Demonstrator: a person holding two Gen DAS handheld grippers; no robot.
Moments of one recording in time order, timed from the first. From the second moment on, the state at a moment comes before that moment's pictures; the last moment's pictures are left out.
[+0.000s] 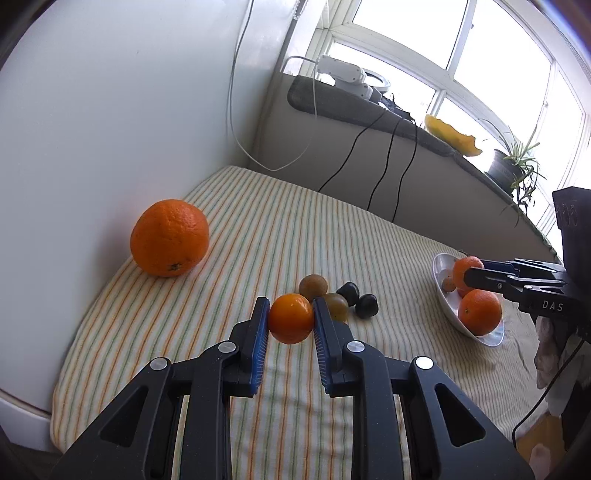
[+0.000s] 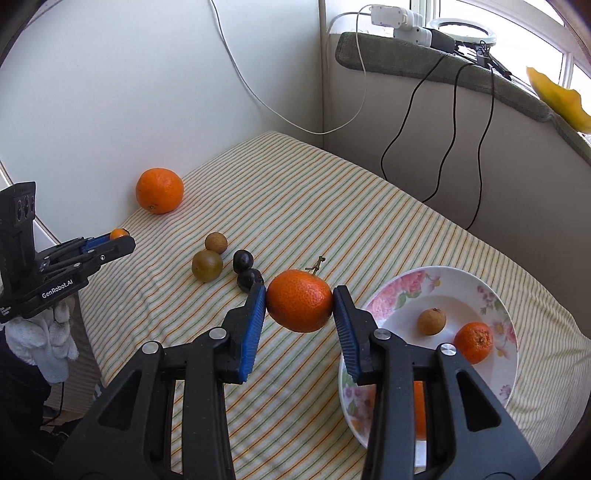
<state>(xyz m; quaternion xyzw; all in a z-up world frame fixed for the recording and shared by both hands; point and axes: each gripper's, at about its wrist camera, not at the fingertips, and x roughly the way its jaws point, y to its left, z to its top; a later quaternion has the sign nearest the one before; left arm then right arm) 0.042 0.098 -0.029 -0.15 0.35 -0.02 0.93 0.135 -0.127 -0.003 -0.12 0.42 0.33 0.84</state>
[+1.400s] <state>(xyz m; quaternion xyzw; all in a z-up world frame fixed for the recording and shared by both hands) 0.150 -0.069 -0.031 -0.07 0.39 -0.19 0.90 0.174 -0.291 -0.027 0.01 0.46 0.23 0.86</state>
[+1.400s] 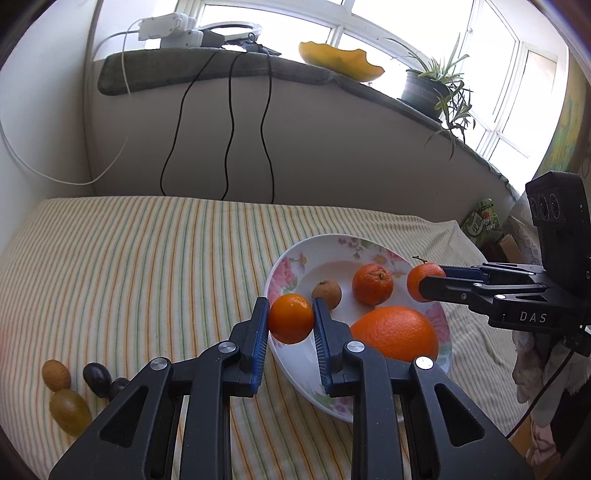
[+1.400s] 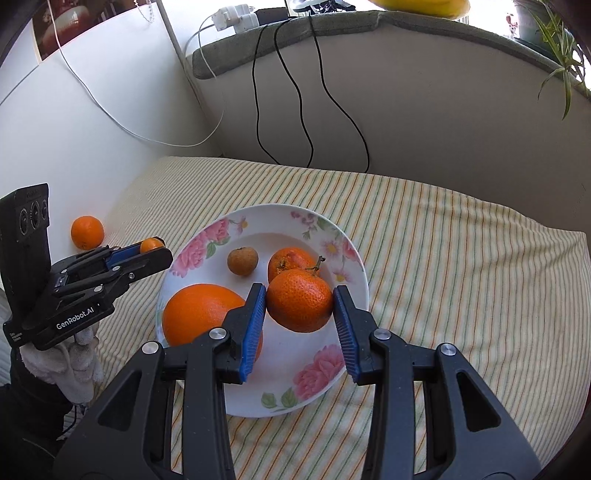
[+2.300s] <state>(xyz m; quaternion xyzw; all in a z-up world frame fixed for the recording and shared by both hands) 0.150 -0.073 -0.030 -0.07 0.39 -0.18 0.90 0.173 -0.300 -0.025 0.04 0.46 0.22 0.86</state>
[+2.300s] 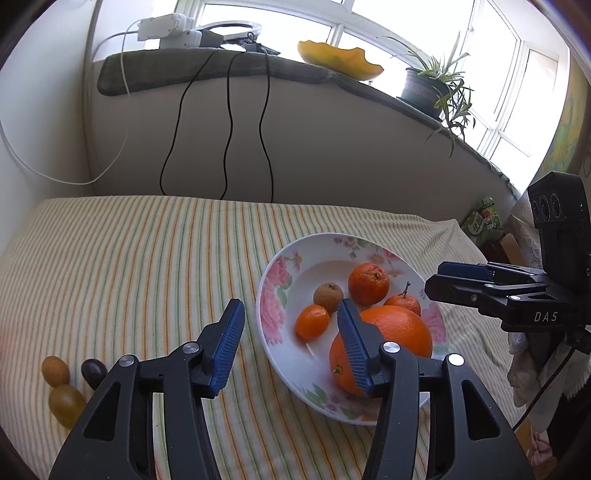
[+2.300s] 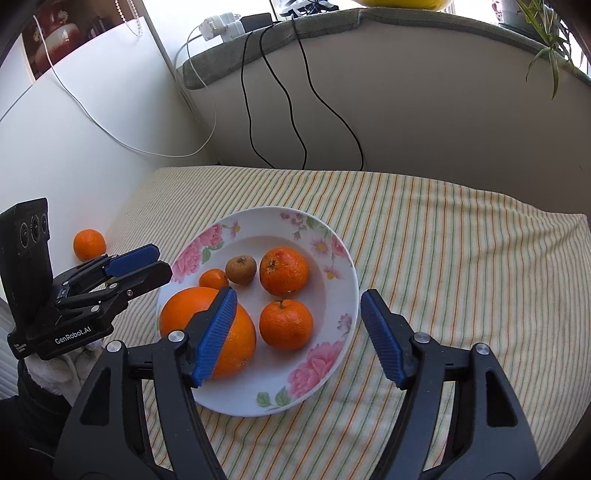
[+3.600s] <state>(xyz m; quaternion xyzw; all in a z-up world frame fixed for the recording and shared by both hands) 0.097 0.001 -0.011 -0.10 0.36 -0.09 0.92 0.161 -0.230 0.017 0.06 0.43 0.29 0.85</state>
